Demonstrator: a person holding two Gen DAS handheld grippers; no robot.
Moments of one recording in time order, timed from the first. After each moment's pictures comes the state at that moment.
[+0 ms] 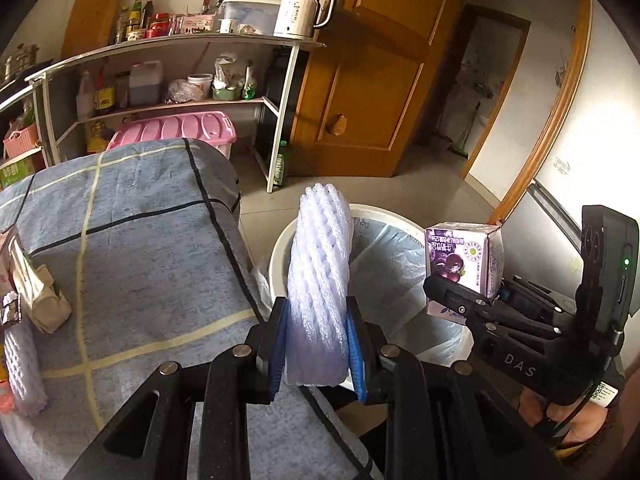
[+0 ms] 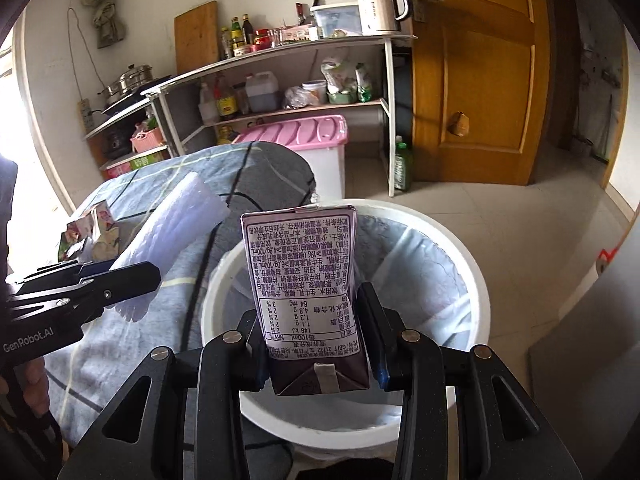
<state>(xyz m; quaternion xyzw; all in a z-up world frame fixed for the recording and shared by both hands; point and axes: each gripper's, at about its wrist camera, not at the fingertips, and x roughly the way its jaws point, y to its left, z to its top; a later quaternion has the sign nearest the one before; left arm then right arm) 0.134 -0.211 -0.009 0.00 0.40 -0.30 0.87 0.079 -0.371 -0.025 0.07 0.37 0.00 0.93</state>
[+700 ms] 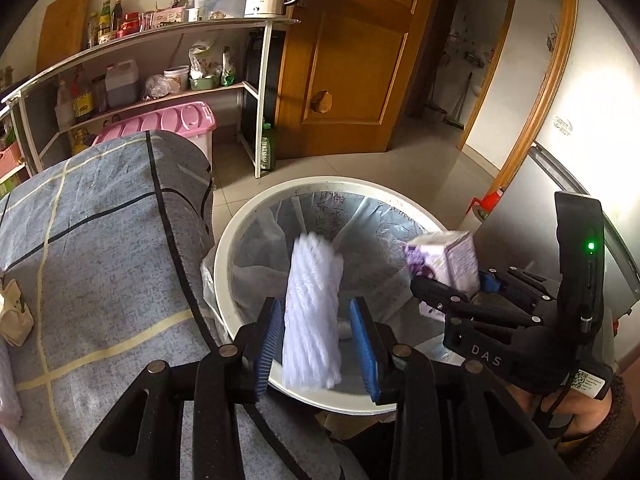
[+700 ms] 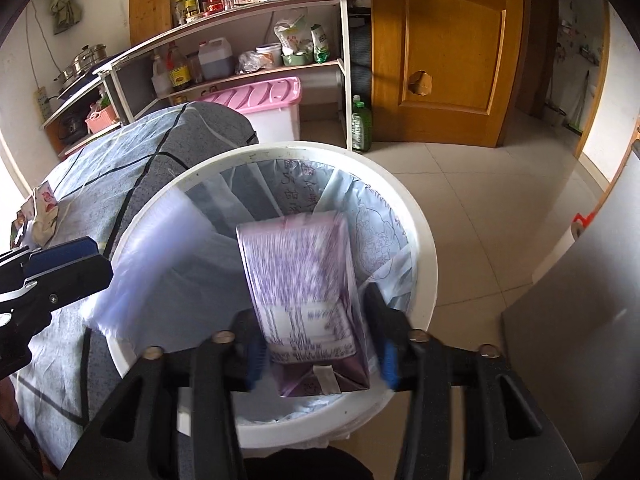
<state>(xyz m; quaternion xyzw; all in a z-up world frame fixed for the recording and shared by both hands) 0.131 -0.261 -0.032 0.04 0.41 -0.30 0.86 0.088 -0.418 -0.065 0.07 0.43 -0.06 0.90</state>
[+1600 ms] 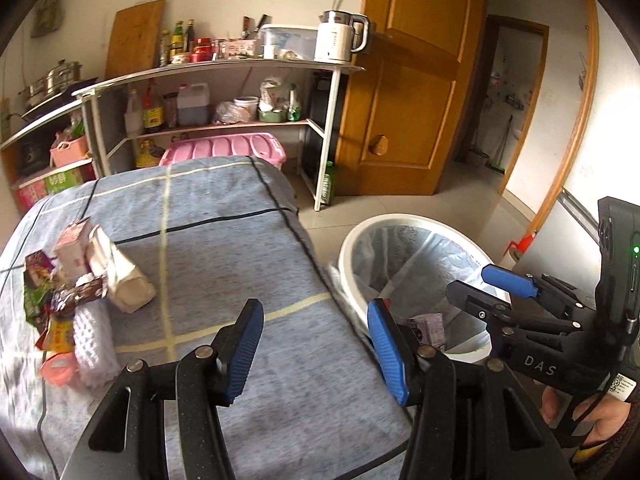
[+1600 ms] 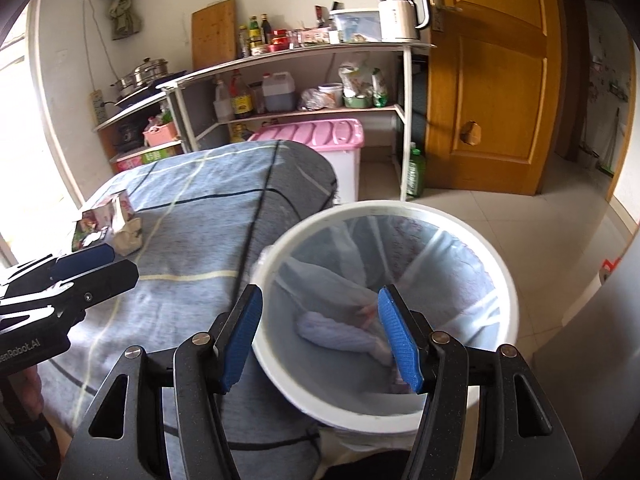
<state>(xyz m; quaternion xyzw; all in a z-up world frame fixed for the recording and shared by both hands) 0.100 -0.142 0.005 0.01 0.36 -0.22 0.91 0.074 -0.326 -0.012 0.05 0.36 0.02 0.93</state>
